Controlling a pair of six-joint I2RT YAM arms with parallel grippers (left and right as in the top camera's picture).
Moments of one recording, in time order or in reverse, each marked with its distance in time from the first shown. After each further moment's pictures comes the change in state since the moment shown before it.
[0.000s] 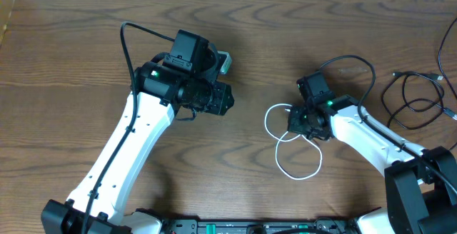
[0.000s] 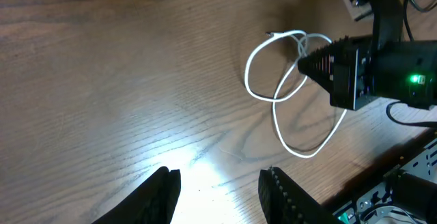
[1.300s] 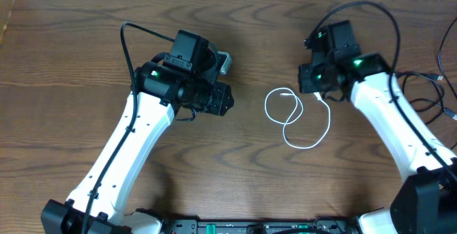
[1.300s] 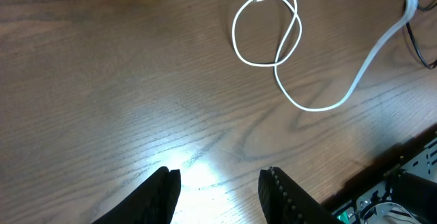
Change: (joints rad) left arm 0.000 0.000 0.000 -0.005 0.000 0.000; right arm -0.099 0.002 0.391 -0.185 -0.013 -0.393
